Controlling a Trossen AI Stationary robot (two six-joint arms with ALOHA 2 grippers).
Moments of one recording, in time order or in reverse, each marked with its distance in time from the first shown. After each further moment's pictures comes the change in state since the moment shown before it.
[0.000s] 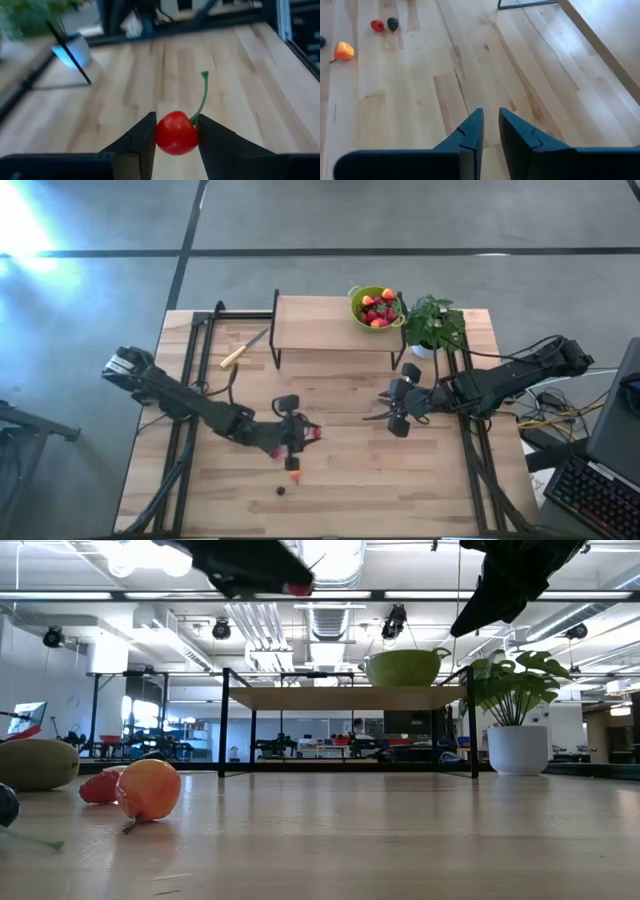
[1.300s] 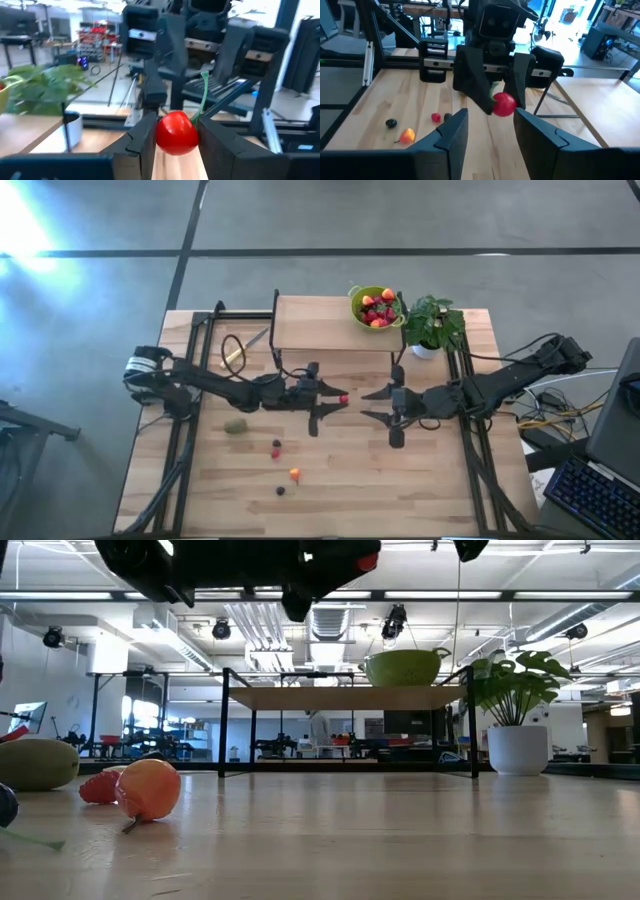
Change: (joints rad) left arm 0.311 0.153 -0.086 0.806 0.391 0.015; right arm 0.085 0.000 -0.002 0.532 -0.005 -0.330
